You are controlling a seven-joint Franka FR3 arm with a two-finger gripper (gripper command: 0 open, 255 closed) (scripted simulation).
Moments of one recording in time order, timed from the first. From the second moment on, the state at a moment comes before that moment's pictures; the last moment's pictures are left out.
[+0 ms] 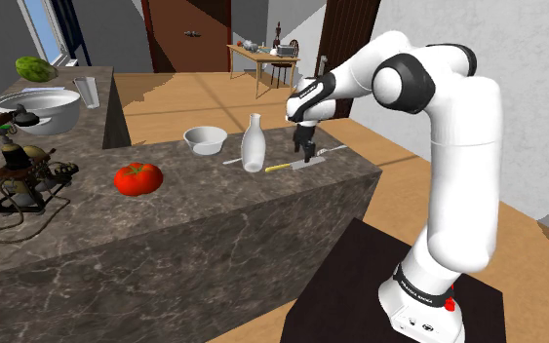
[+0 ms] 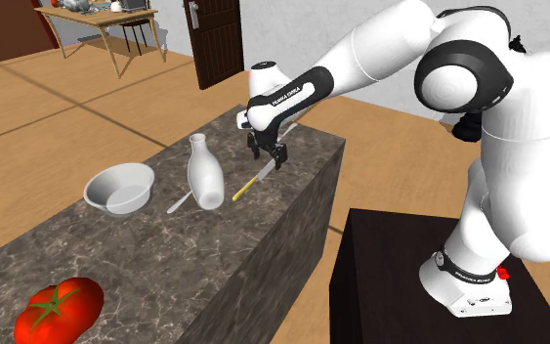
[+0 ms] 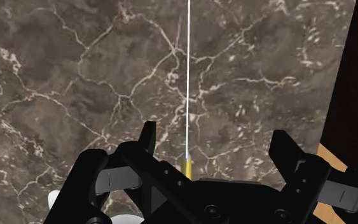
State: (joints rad) arm -0.05 0.41 -0.45 -1.91 0.19 2.27 -1.64
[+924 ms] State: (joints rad) arm -0.09 0.55 -0.40 -1.84 0.25 2.34 -1.73
